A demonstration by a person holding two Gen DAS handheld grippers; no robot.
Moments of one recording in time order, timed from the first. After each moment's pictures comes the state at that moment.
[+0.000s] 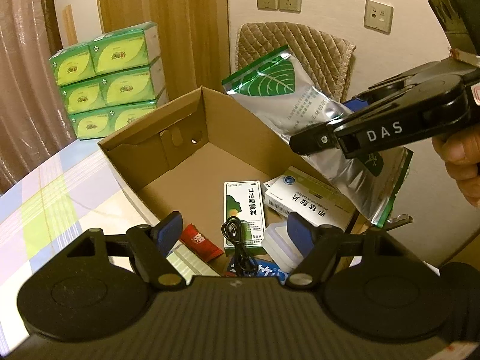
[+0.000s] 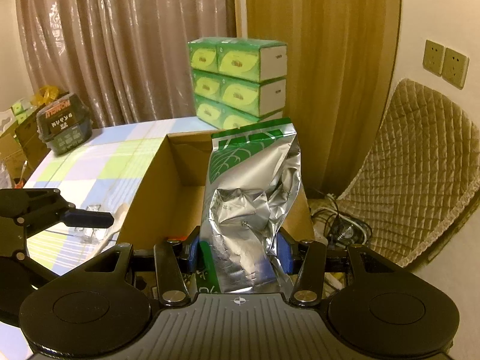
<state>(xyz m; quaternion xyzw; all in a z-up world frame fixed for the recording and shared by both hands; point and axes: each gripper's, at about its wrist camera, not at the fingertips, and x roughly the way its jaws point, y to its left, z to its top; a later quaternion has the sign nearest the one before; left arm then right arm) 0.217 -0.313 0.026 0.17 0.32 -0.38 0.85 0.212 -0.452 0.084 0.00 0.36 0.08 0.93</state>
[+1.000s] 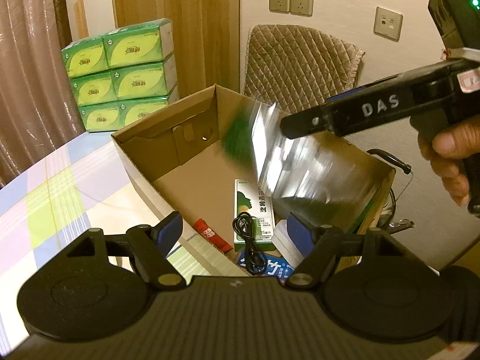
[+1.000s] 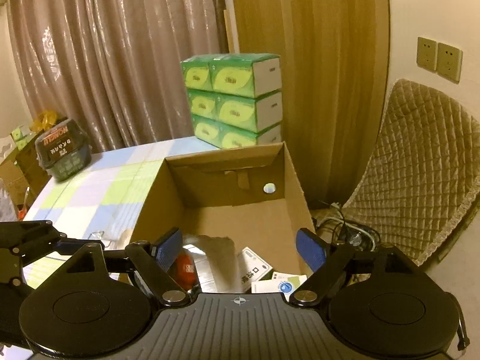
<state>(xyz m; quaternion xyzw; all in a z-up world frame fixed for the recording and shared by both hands) 0.222 -0.297 0.028 0.16 0.33 -0.37 0.85 0.219 -0.458 0.086 0.04 0.33 0.08 0.94</state>
